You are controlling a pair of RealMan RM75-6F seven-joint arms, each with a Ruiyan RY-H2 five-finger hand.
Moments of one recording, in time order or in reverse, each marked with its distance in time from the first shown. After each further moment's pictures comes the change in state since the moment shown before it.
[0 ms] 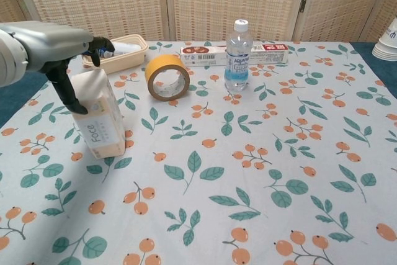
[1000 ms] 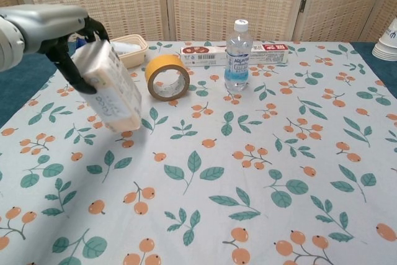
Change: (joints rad) left arm -0.001 0.019 0.033 0.040 0.143 0.018 -0.274; right arm 0.004 -0.004 0.002 0.002 0.011 -0.006 -0.007
